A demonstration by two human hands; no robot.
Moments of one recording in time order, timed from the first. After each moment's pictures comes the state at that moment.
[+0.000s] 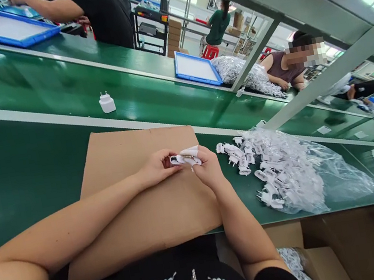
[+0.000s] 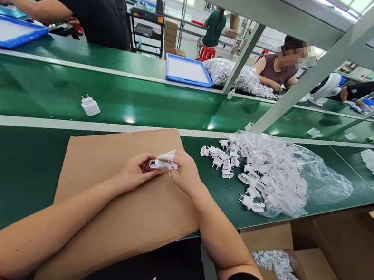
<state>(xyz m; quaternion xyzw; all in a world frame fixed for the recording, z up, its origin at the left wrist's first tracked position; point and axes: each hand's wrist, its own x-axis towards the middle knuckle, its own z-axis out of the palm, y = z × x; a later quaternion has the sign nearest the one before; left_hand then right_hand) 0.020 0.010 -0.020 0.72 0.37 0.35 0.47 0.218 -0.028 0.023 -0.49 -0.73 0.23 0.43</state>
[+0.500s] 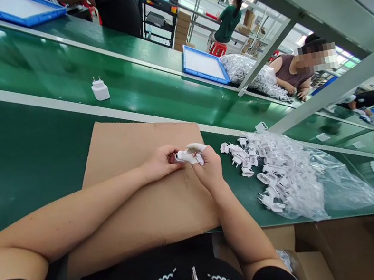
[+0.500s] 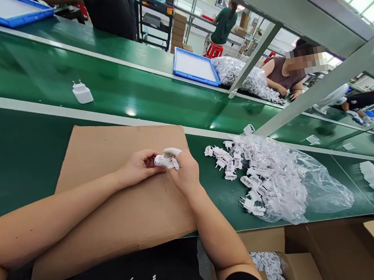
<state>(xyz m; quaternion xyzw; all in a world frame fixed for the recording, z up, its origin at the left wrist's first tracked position) 0.022 0.016 -0.032 0.69 0.36 0.36 0.51 0.204 -0.033 0.012 -0.53 -0.73 0.13 0.41</state>
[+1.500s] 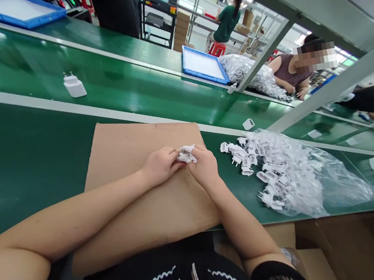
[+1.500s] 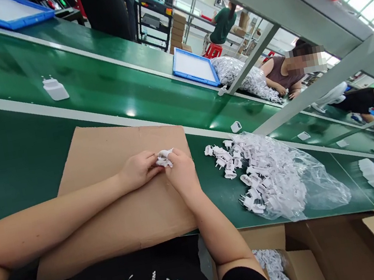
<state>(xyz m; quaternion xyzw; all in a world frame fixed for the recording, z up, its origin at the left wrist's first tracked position) 0.017 0.005 -0.024 0.87 0.37 0.30 0.15 0.188 -0.030 0.025 -0.61 -0.76 0.07 0.21</state>
